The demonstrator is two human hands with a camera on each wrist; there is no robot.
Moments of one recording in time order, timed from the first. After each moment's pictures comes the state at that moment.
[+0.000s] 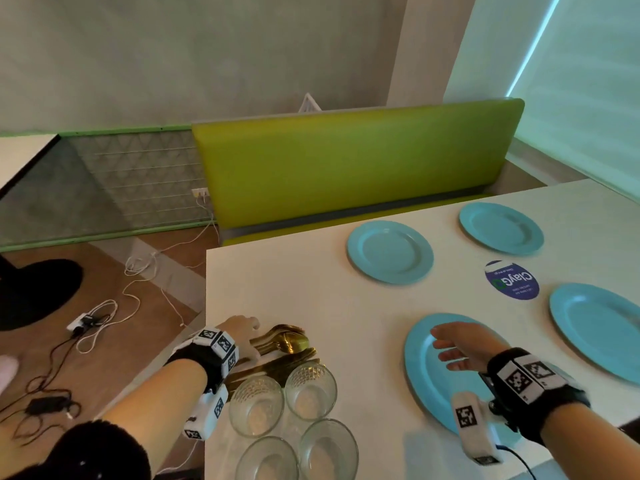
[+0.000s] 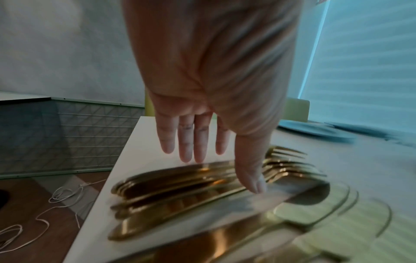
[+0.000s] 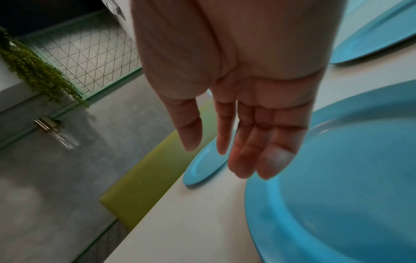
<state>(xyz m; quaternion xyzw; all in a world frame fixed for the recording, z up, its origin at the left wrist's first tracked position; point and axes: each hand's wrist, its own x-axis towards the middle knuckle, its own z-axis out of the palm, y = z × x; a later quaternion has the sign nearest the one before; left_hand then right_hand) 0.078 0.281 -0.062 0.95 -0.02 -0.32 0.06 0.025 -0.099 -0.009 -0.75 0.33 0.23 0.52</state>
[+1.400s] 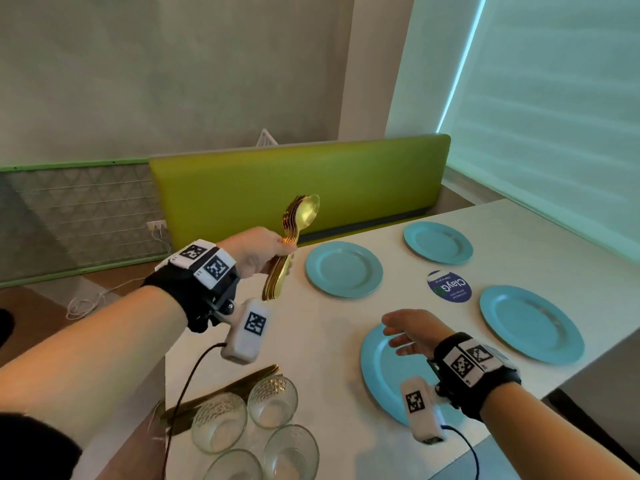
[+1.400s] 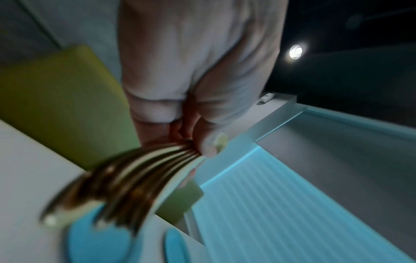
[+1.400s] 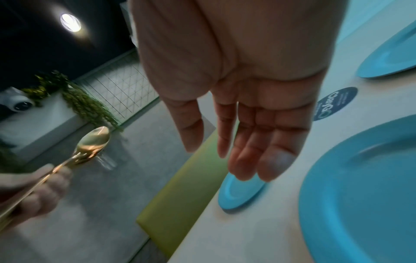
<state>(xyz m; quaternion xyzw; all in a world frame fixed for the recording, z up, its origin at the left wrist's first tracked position) 0.098 0.172 0.132 0.79 -0.01 -0.23 0.57 -0.002 -0.080 0.051 -0.76 0.26 0.16 0.57</state>
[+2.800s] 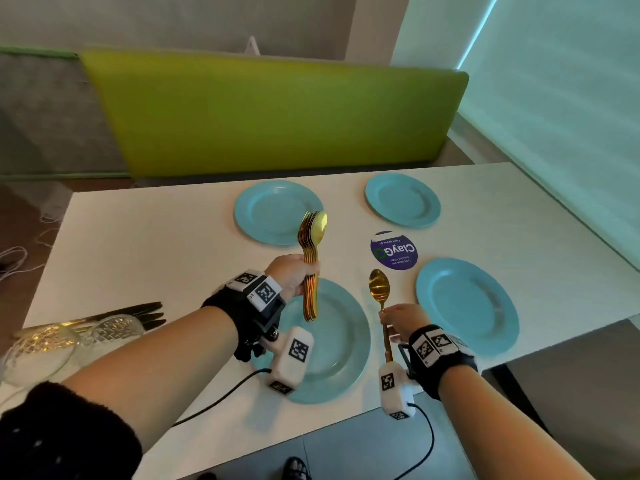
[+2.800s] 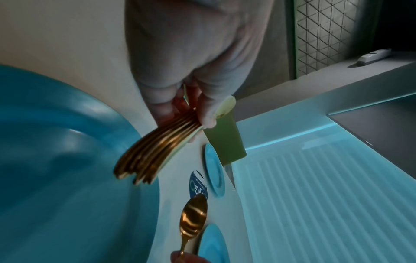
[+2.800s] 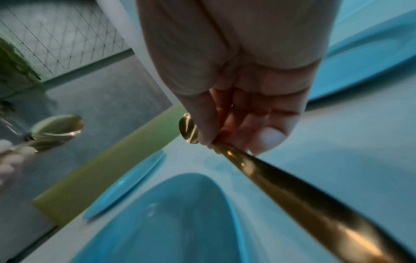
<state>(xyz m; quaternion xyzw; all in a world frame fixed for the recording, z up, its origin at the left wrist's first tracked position) 0.064 -0.087 -0.011 0.65 0.19 -0.24 0.70 0.019 -0.299 -0.048 -0.81 0.32 0.20 0.45</state>
